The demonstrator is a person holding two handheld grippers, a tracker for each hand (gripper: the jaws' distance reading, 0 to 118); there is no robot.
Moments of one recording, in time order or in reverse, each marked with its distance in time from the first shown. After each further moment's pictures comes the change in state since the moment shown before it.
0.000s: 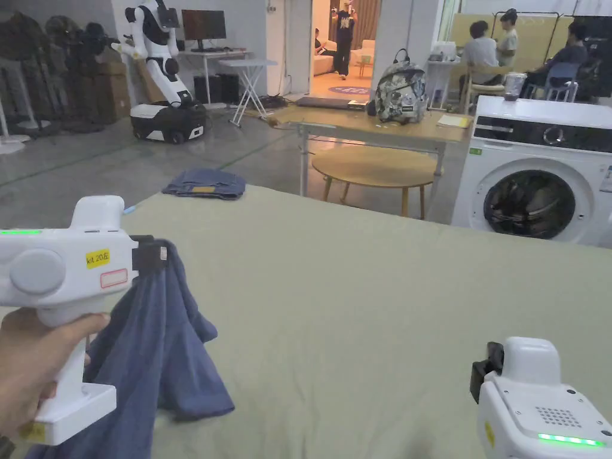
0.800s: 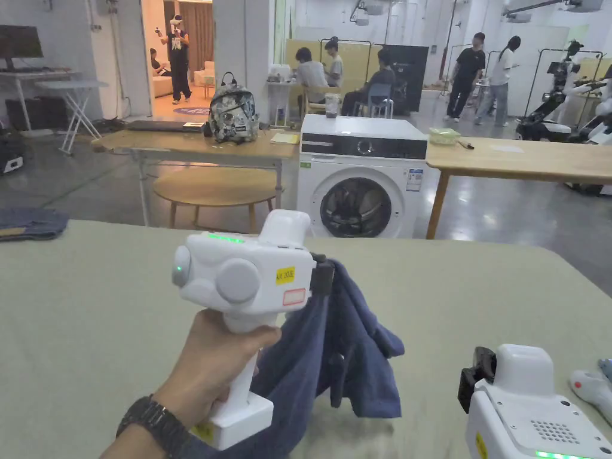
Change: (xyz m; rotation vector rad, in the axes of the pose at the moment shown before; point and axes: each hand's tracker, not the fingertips) left arm 0.402 -0.030 -0.100 -0.124 -0.634 -0.247; right arm 0.166 -0.002 0.095 0.052 -0.308 -0.101
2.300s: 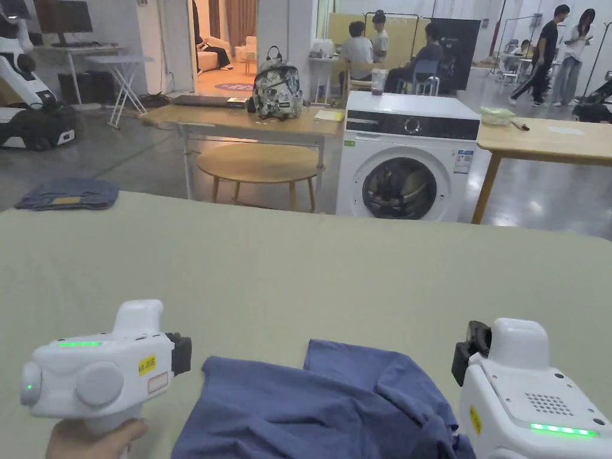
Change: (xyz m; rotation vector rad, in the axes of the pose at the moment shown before) left arm -0.185 -0.152 0.111 -0.104 0.464 0.327; right arm -0.068 0.001 -0.019 0.002 0.125 0.014
